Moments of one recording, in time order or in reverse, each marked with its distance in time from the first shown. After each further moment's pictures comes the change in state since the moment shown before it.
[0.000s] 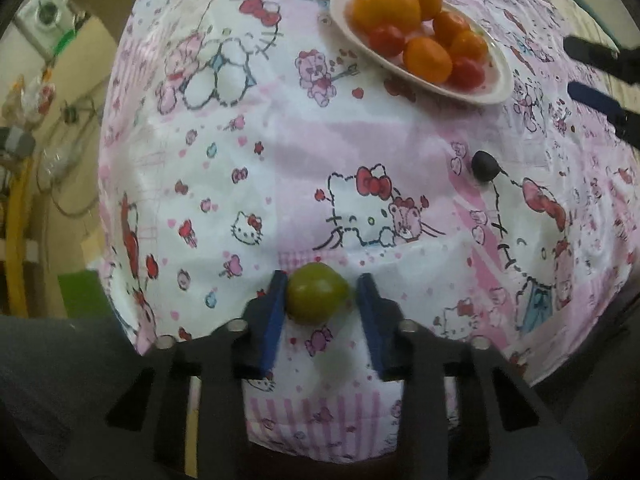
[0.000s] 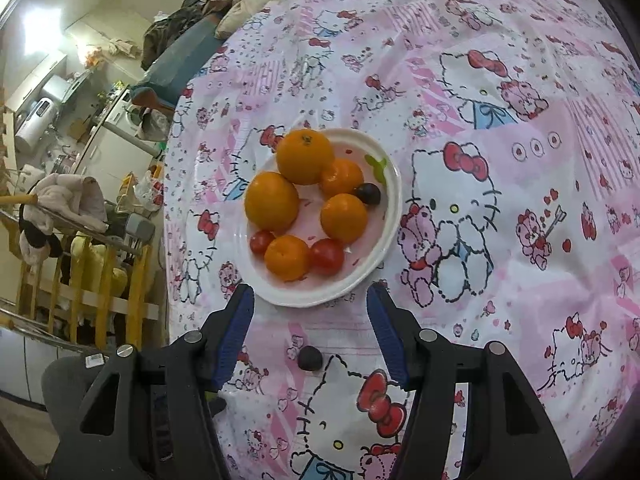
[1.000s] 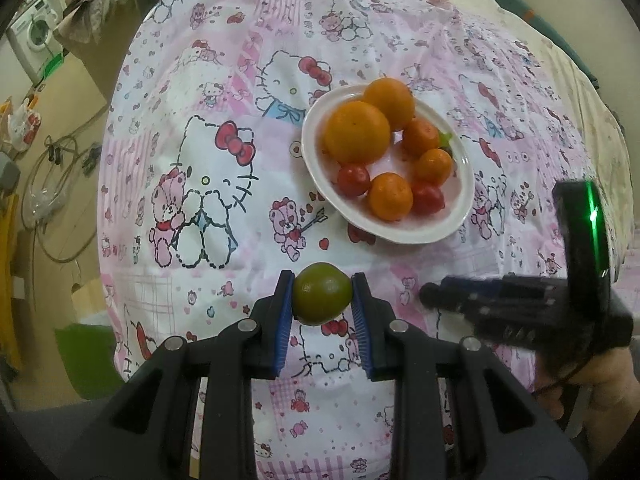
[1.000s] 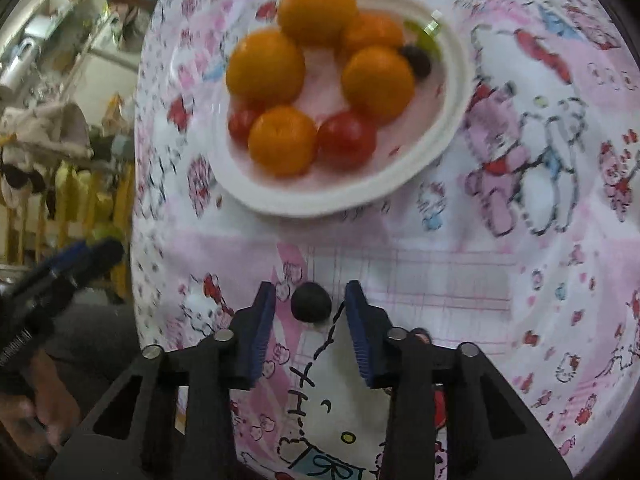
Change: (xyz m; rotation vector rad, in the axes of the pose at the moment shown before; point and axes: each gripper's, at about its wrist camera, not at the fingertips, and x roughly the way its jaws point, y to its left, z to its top) left arm -0.043 0.003 0.089 -0.003 -0.124 -0.113; right arm 0.088 0.012 -0.039 -0.067 0.344 -0.044
